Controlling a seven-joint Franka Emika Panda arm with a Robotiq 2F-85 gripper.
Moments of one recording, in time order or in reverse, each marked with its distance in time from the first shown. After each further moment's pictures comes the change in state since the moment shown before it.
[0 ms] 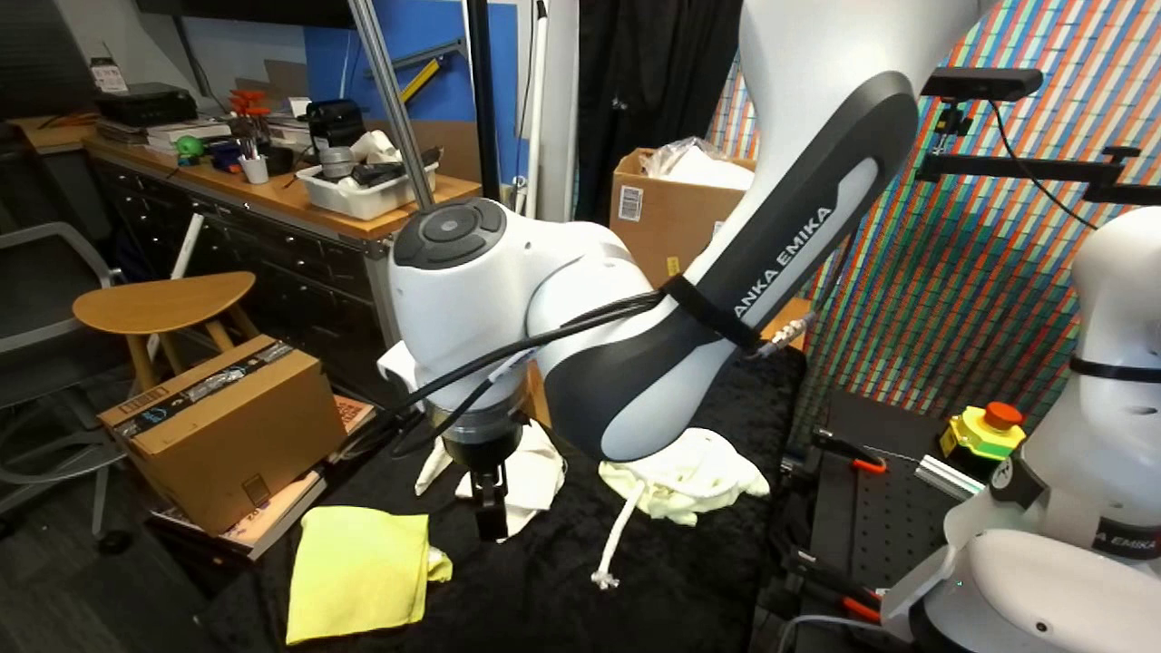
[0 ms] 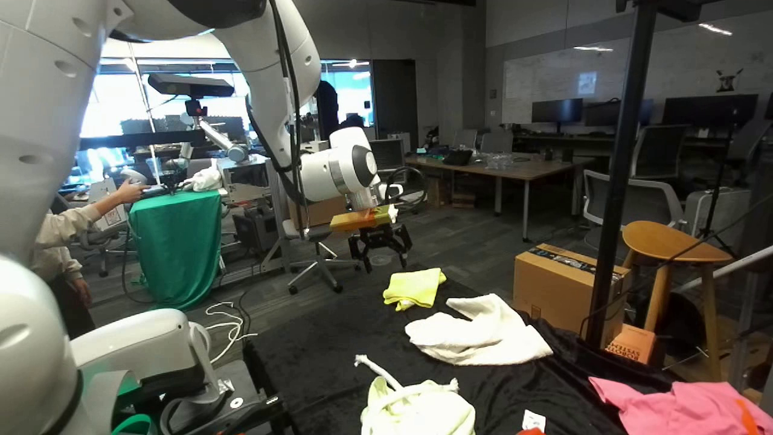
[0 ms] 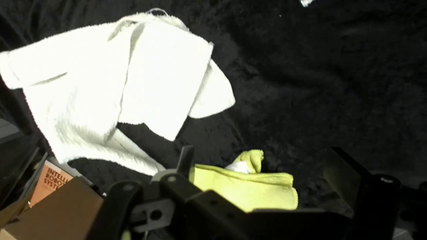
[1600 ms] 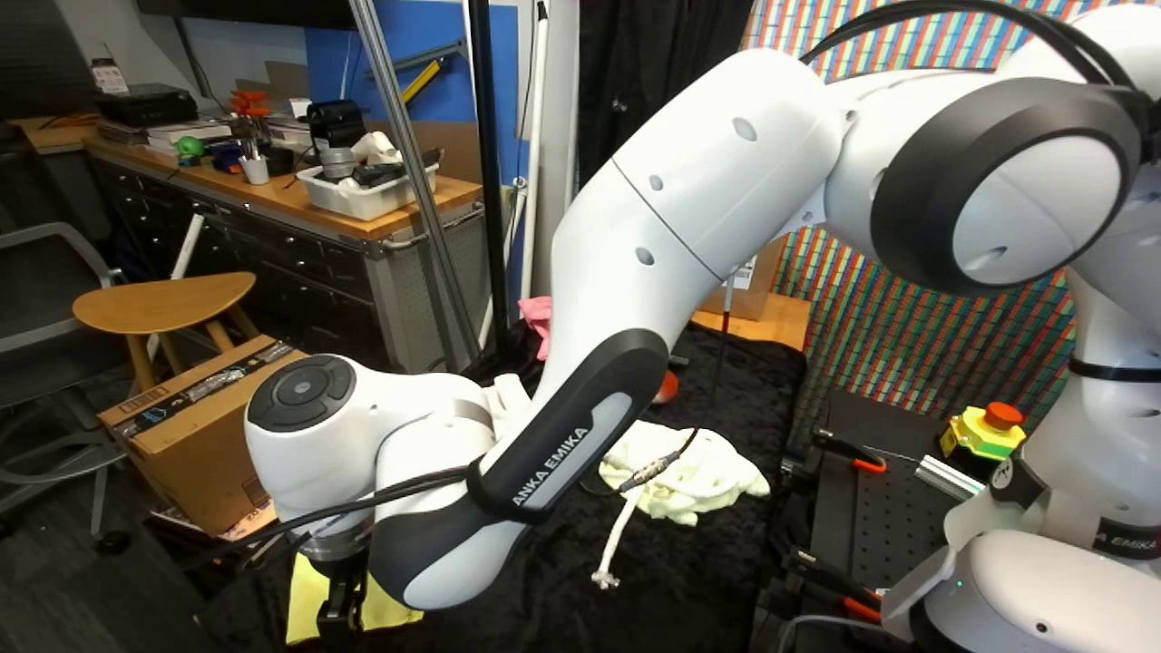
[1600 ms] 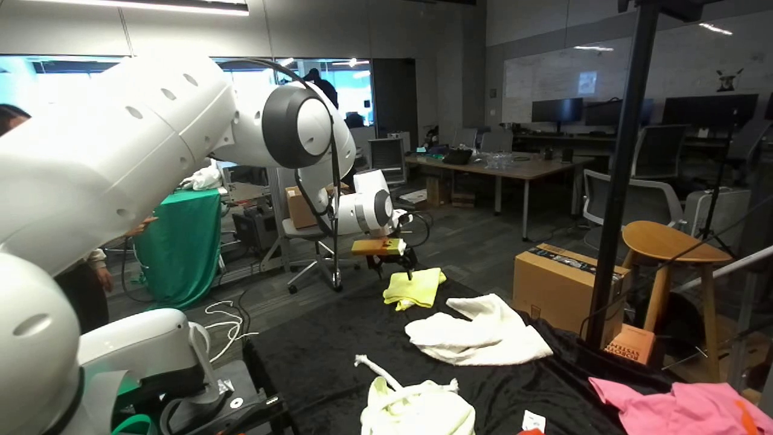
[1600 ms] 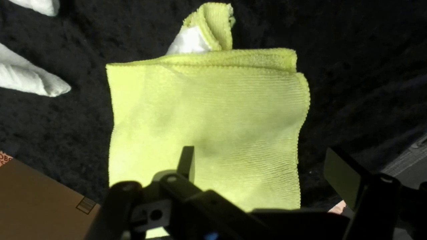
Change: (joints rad) arm 0.077 0.557 -0.020 0.632 0.077 0.060 0.070
